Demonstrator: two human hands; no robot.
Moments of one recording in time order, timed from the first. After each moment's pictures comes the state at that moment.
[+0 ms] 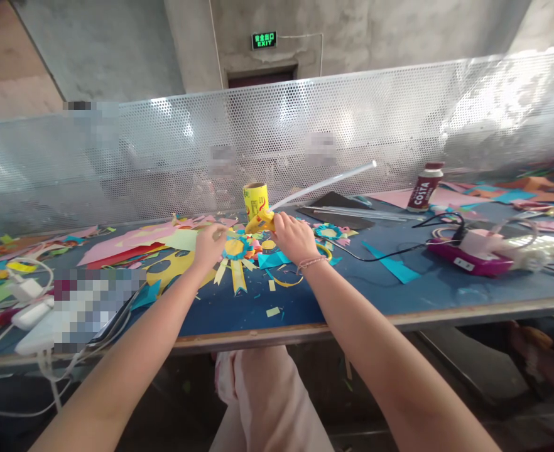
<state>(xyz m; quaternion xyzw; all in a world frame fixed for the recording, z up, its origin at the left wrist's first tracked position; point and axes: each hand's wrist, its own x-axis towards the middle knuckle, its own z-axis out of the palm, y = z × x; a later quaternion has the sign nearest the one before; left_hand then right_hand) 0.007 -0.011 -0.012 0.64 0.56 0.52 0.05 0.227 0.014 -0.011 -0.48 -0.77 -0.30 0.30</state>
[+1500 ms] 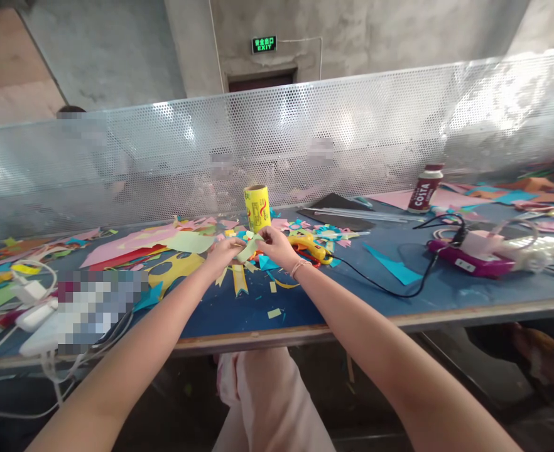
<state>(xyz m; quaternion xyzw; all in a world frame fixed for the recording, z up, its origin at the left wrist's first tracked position) 0.031 -0.012 -0.022 0.55 0.52 0.46 0.45 0.193 0.028 -0.035 -0.30 -0.72 0.35 0.52</state>
